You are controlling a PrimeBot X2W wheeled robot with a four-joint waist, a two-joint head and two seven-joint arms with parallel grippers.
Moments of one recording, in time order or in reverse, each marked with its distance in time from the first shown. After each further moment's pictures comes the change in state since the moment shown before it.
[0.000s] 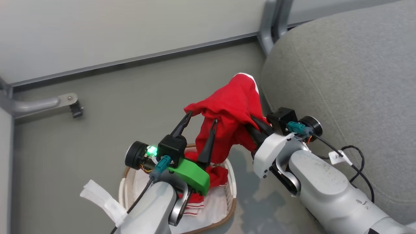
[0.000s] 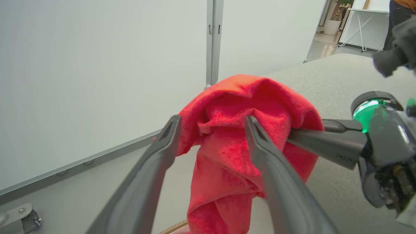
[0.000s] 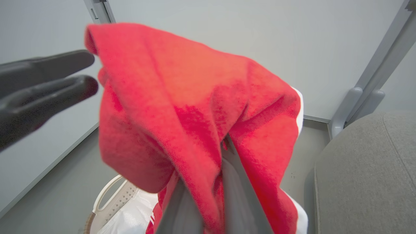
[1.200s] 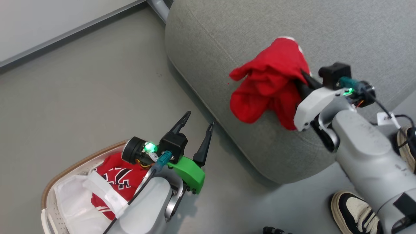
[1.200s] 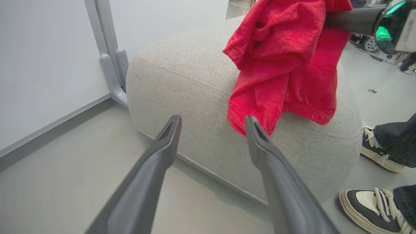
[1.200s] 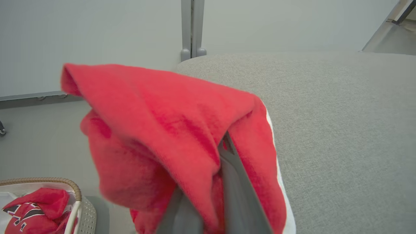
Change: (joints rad) left arm -0.049 -0.001 0.010 0.119 0.061 -0.067 0.000; right arm -0.125 -0.085 -0.222 0.100 -0.041 0.000 0.015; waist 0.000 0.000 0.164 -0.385
